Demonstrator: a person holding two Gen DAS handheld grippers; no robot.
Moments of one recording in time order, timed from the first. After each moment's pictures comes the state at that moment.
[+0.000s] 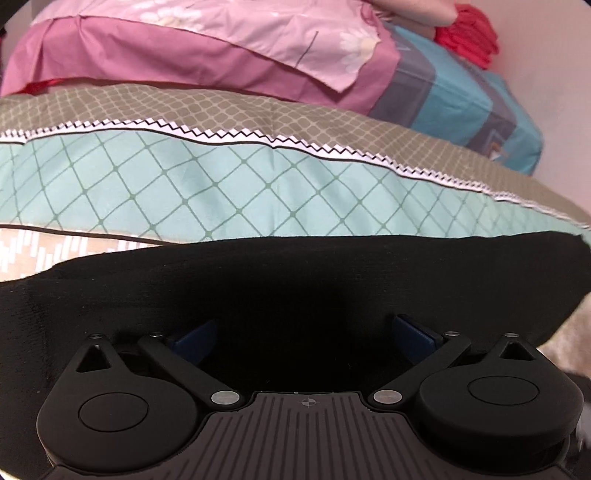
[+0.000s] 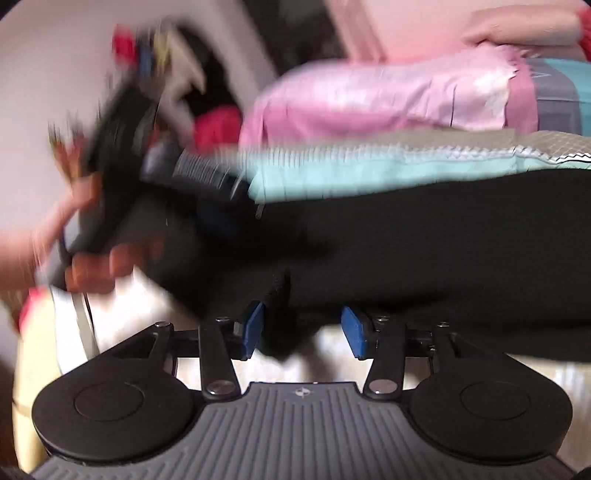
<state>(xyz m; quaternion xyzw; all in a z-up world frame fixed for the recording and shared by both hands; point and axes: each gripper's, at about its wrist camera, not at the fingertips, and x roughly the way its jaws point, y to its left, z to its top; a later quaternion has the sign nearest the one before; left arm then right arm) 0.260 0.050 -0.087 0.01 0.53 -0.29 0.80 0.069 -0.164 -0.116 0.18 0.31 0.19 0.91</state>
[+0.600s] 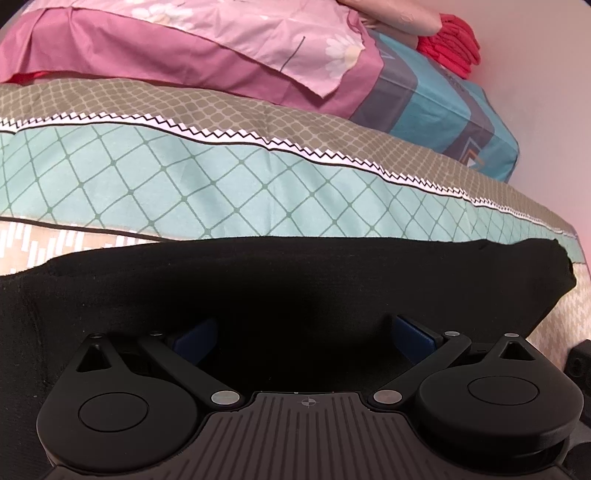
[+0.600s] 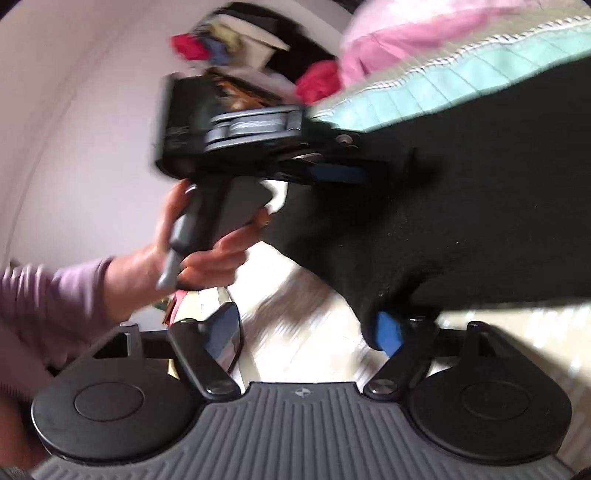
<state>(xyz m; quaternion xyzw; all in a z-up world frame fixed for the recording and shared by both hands) 0.253 0.066 -0.085 -0.01 0.53 -0.32 0.79 0.091 -0.170 -0.148 0.30 0.38 0.40 0.78</state>
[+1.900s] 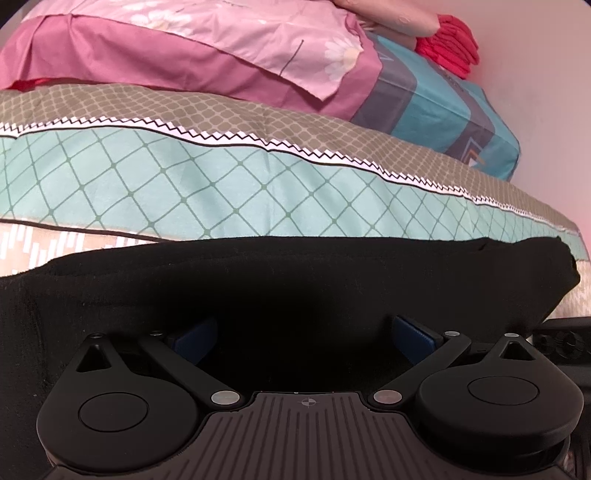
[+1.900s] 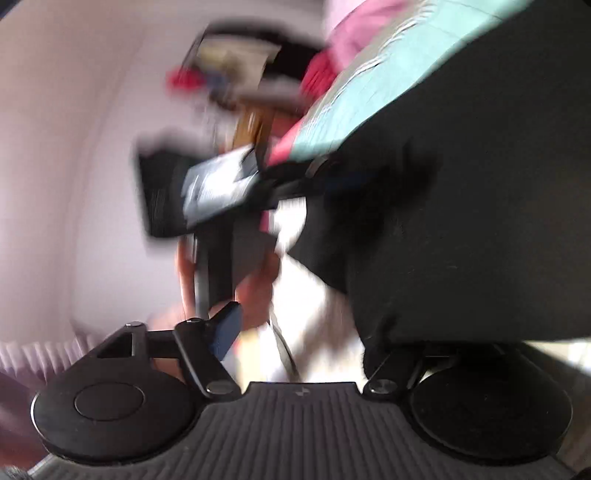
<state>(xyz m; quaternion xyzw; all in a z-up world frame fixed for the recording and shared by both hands) 0.249 0.062 -0.087 0.00 0.52 -0.32 0.80 0.144 -0.164 -0.177 0.41 0.41 0.43 0.69</state>
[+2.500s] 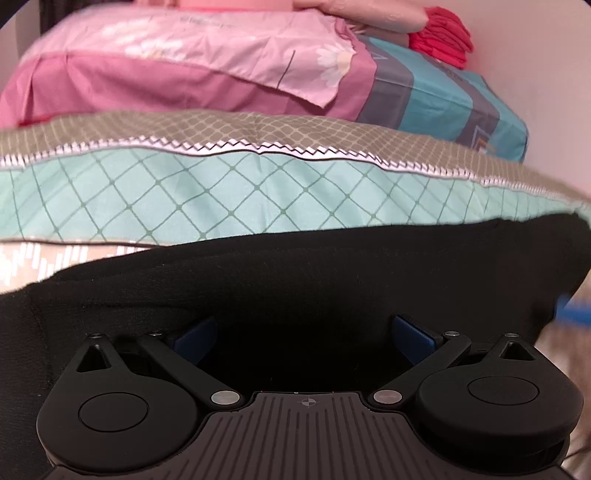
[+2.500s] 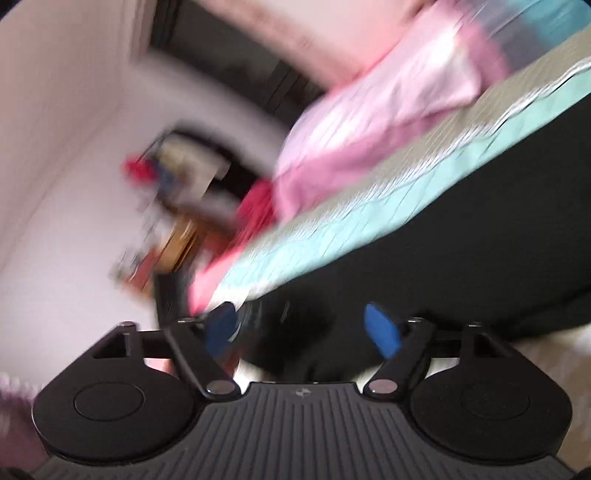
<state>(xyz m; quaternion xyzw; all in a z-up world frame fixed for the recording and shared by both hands) 0.221 0.046 -0.091 0.07 0.47 -0.30 0.83 0.068 -0.252 -0.108 0.40 0.27 0.20 0.85</state>
